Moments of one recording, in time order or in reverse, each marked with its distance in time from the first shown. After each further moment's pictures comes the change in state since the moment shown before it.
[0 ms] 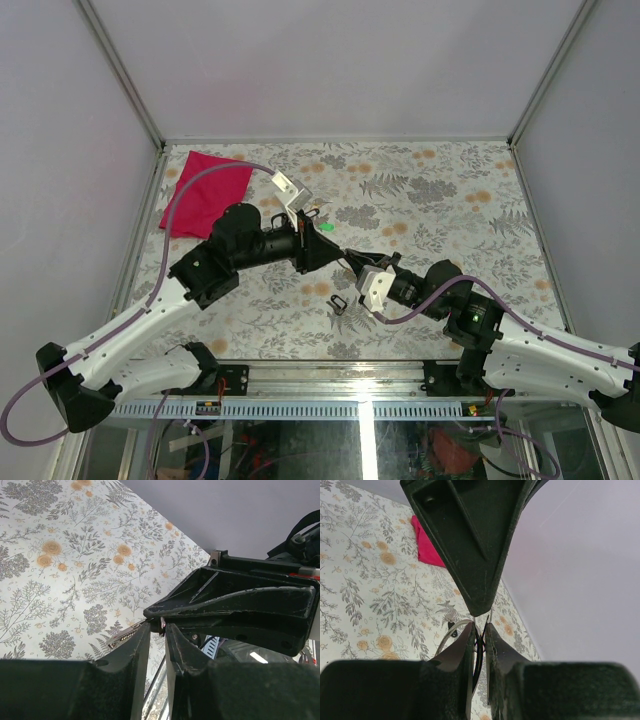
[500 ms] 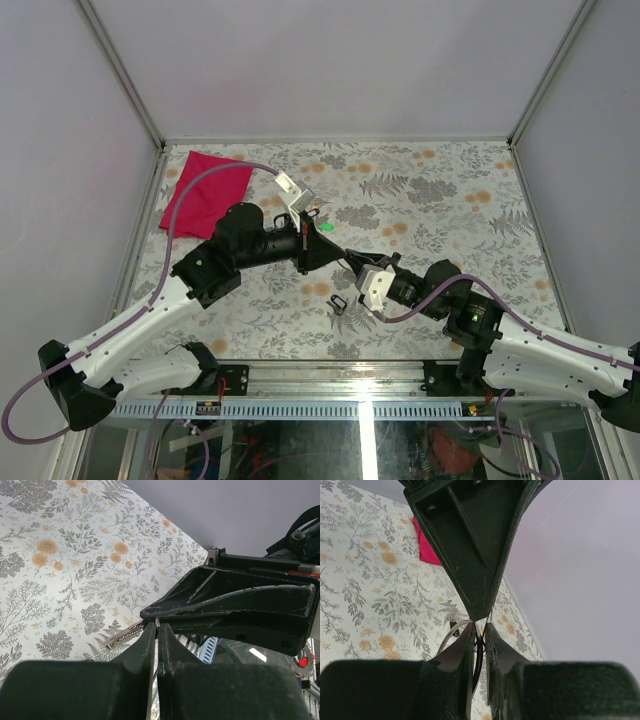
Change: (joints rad) left arm -0.001 0.014 0.000 0.007 0.011 0.000; right arm 0.000 0.003 0.000 -0.002 0.000 0.011
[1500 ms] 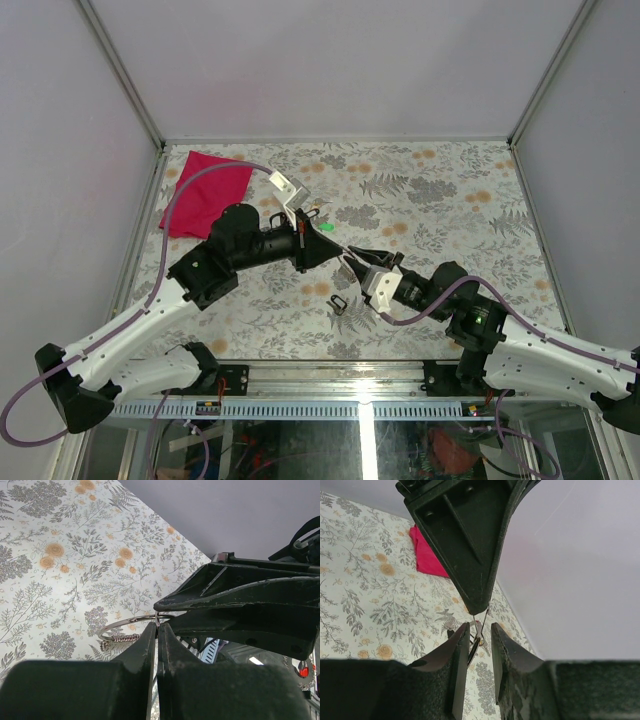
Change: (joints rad) left arm -0.005 -0.021 0.000 0.000 -0.029 -0.019; right arm 0.000 -0.029 -0.013 0.034 -0.008 0.009
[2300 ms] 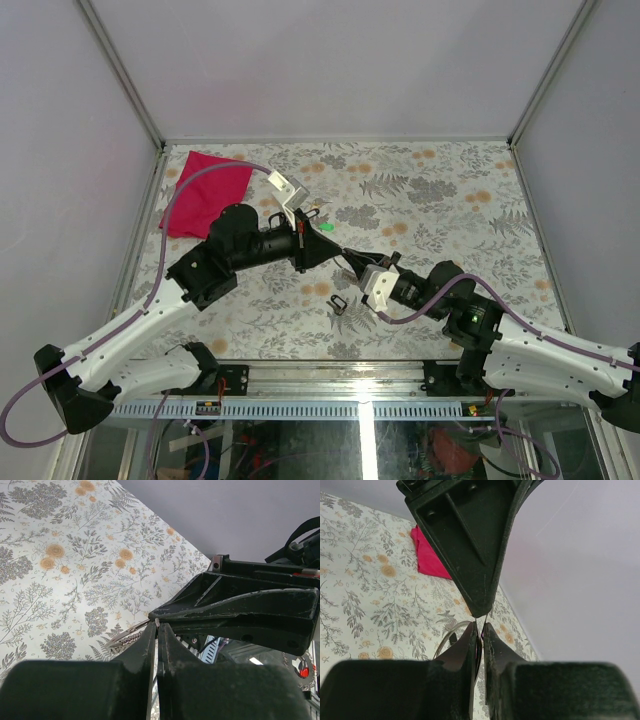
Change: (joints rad) left arm 0.000 -0.006 0.000 0.000 0.000 -0.001; right arm 0.000 0.024 0.000 0.026 -0.004 0.002
